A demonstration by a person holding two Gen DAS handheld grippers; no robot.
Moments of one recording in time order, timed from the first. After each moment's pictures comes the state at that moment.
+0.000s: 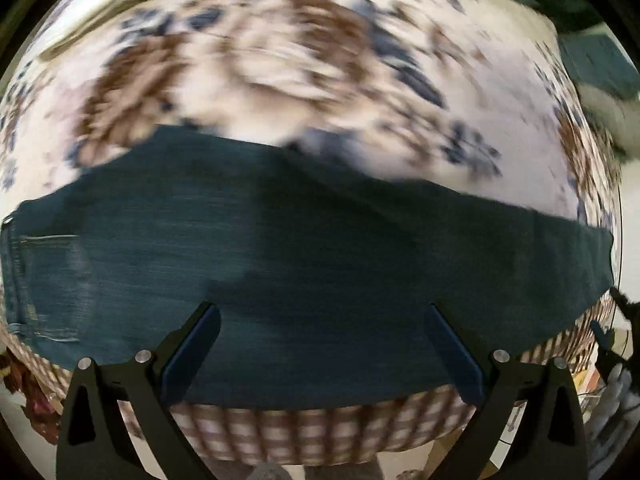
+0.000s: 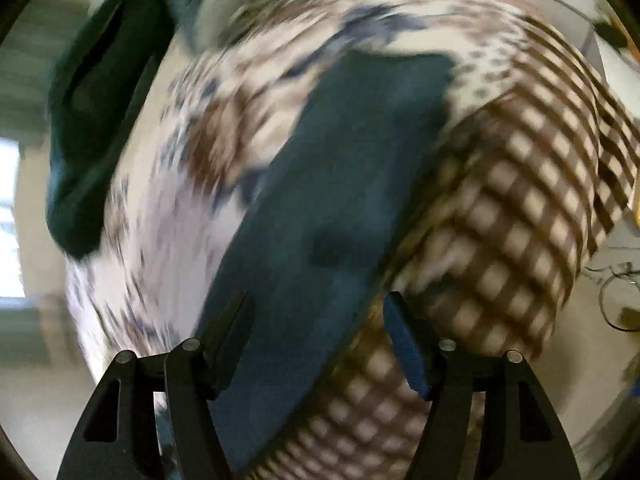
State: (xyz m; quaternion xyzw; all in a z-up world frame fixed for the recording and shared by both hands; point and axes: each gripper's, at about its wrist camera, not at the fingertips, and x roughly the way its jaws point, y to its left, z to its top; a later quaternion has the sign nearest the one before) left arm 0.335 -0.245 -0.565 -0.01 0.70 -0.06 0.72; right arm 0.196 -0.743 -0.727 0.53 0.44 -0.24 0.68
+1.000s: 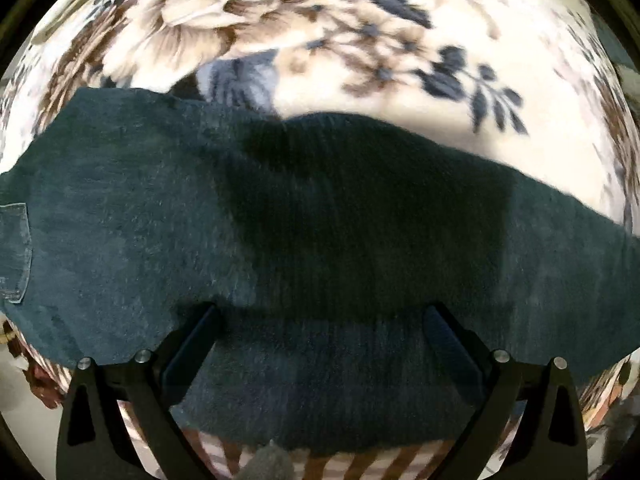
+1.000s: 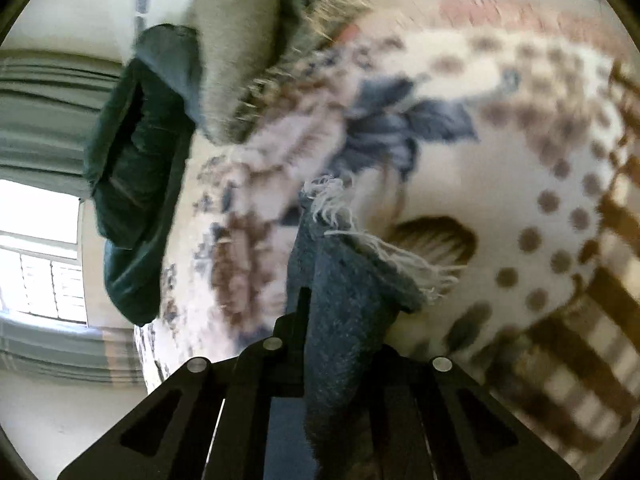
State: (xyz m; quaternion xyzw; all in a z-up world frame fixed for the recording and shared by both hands) left arm 0.335 -0.311 -0.627 0.01 0.72 0.01 0.69; right arm 0.237 -0.819 -0.737 0.55 0.34 -0.17 0.75
